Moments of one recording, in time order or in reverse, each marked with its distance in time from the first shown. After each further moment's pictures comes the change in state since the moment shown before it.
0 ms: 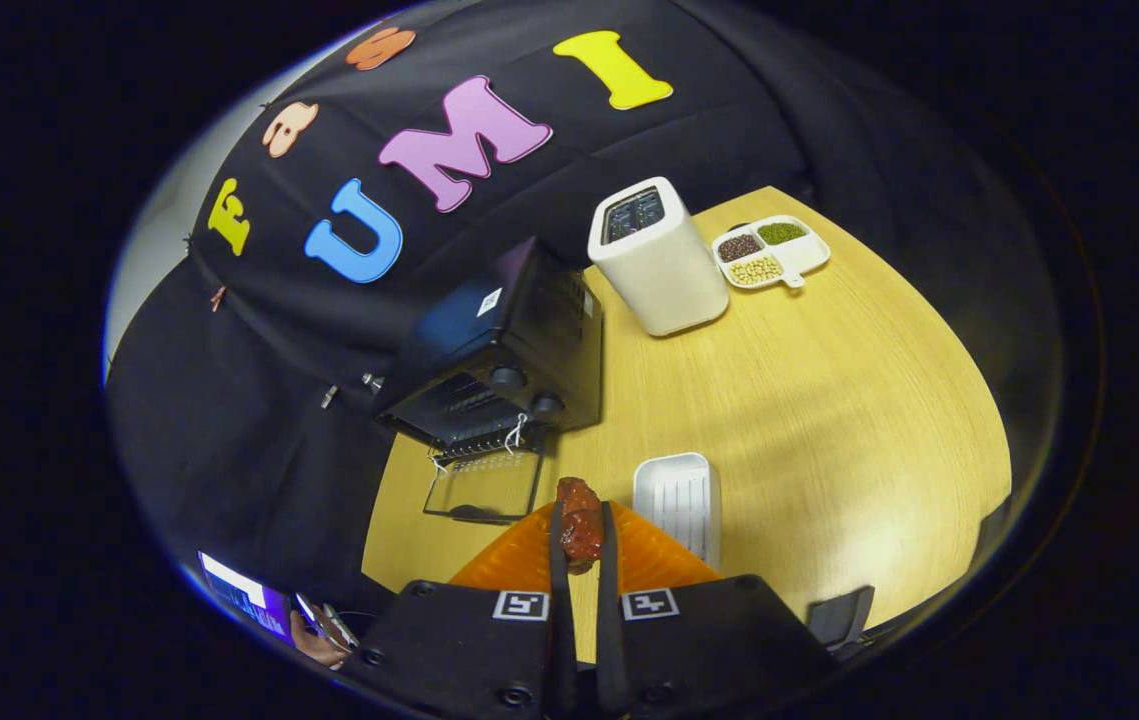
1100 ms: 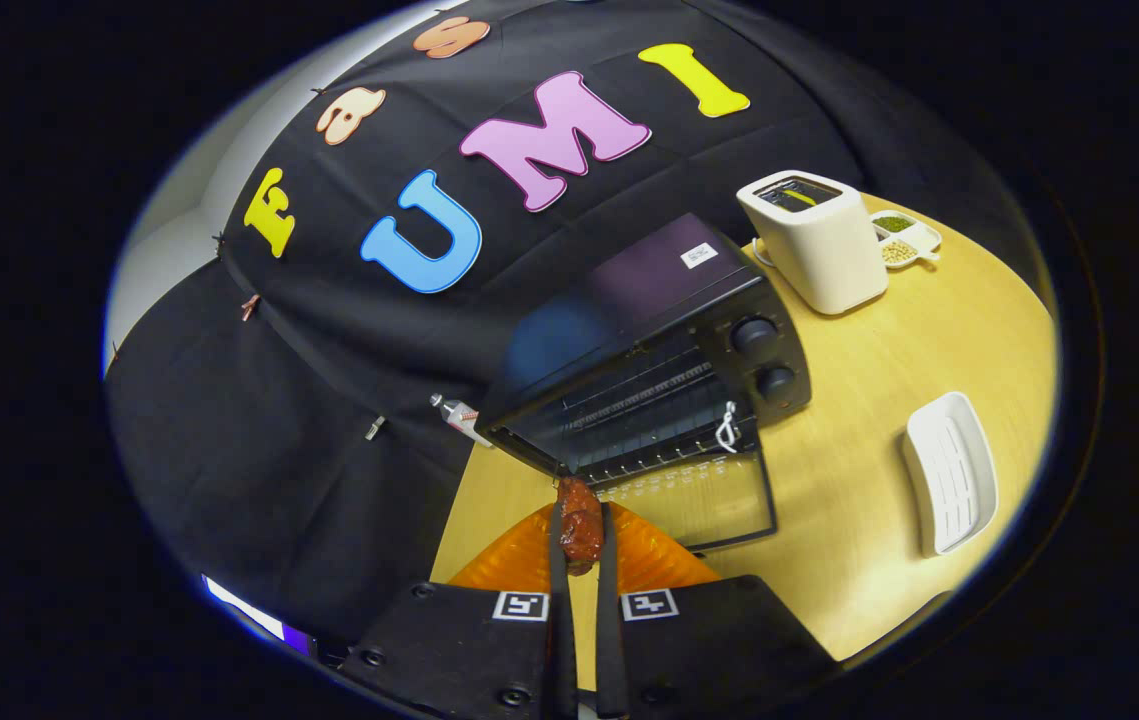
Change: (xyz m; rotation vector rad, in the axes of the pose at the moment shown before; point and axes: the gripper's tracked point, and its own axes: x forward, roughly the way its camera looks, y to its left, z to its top) arm 0.119 0.207 -0.047 0.058 -0.148 0.095
